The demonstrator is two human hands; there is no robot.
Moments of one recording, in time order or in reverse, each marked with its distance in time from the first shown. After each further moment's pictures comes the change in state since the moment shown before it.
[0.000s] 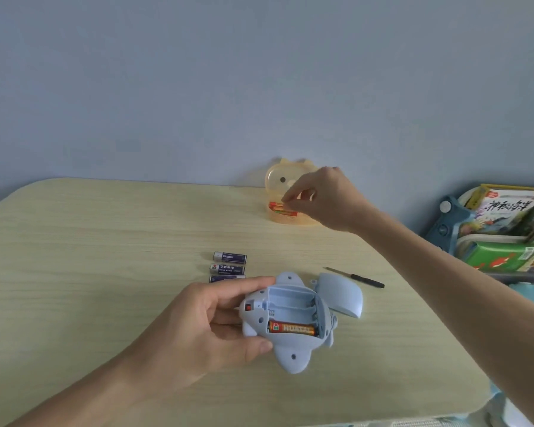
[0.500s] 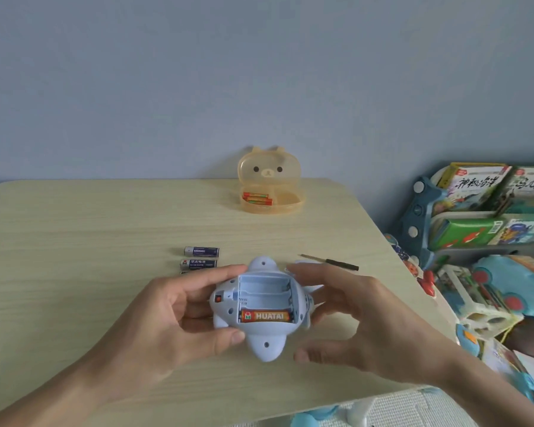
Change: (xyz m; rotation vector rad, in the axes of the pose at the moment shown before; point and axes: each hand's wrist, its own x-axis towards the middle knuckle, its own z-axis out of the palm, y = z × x) left_hand 0.002 0.002 0.002 -0.062 0.009 0.070; right_hand -0.190 -0.027 -0.009 0.481 -0.215 0.071
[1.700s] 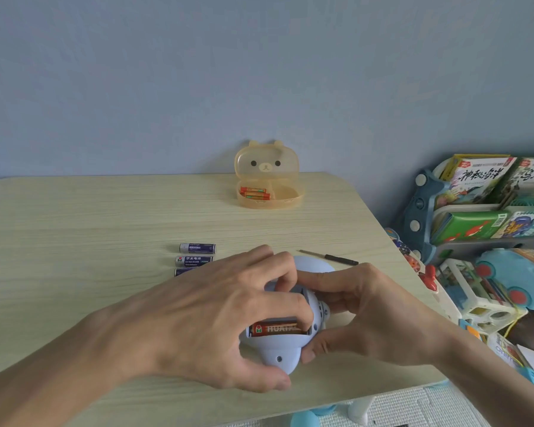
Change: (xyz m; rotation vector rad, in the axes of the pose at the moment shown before) left_hand 0.026 0.057 0.032 1.155 -0.478 0.482; right_hand 0.012 -0.011 -0.008 0.158 -0.120 0.056
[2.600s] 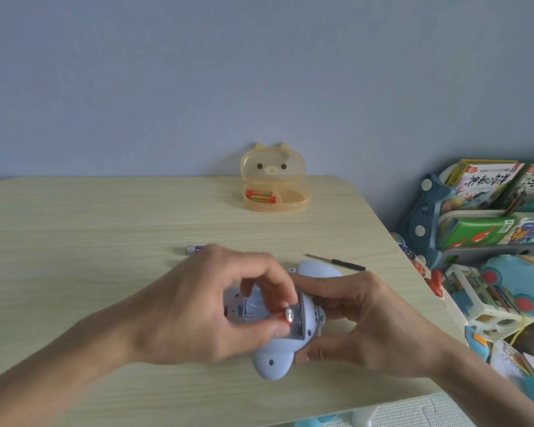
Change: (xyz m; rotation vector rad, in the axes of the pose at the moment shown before) left_hand -0.014 -0.014 -0.004 -0.506 0.324 -0.127; right_hand 0.005 0.010 0.010 0.015 0.040 0.010
